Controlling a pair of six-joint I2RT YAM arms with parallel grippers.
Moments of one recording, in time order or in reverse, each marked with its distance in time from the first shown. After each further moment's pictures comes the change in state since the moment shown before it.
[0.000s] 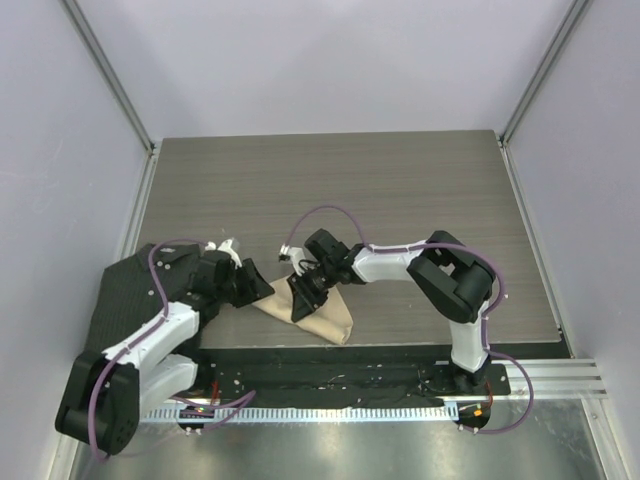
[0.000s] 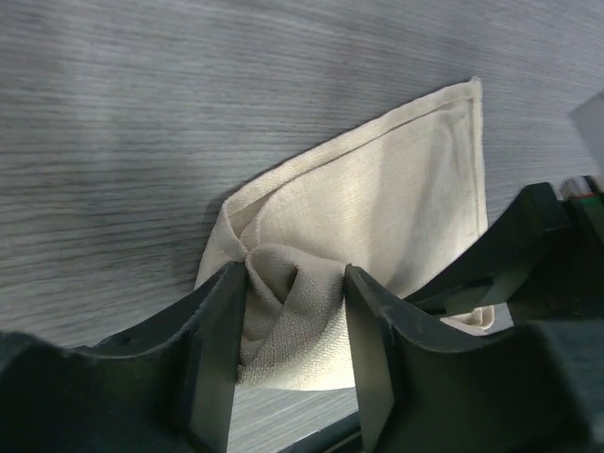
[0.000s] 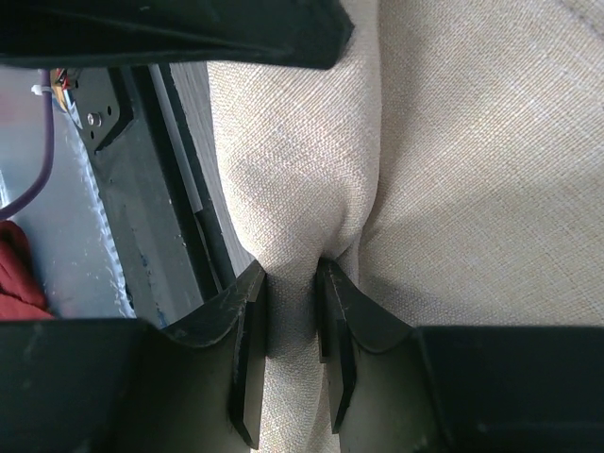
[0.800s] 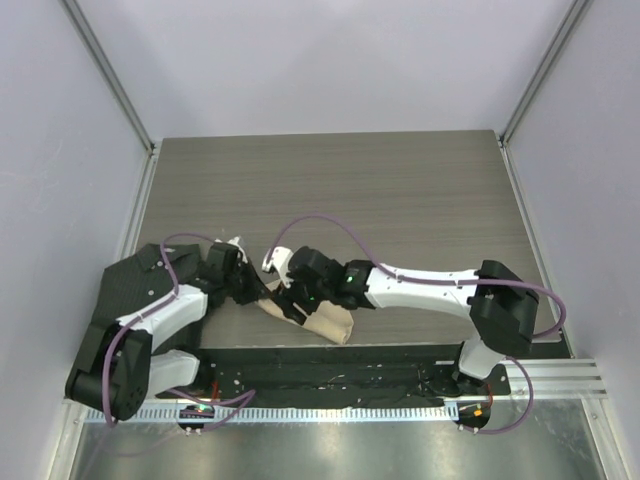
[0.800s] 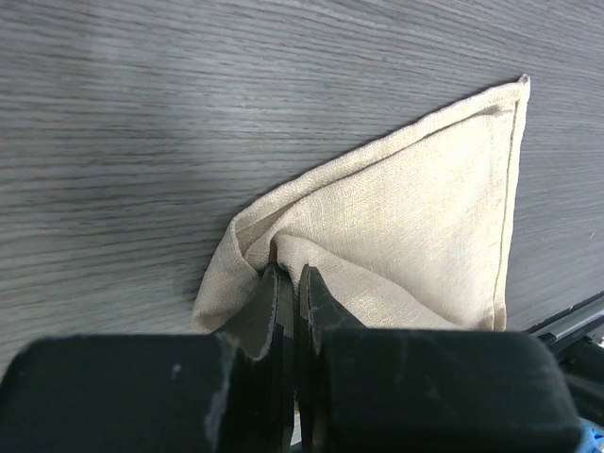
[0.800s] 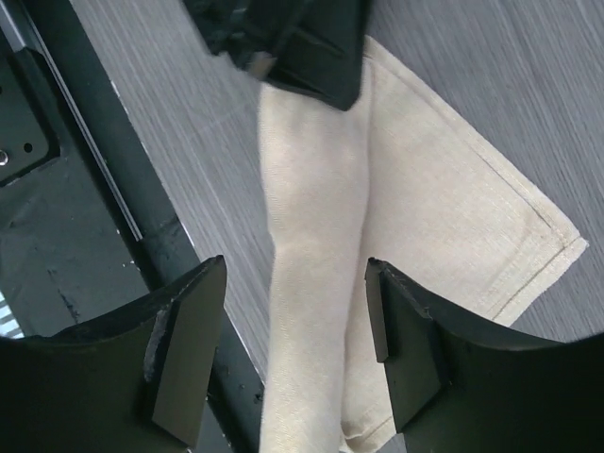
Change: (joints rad) left arm 0.000 0.187 0.073 -0.019 0.013 -0.006; right arm 0.209 -0.301 0.043 -0.183 0.626 -0.114
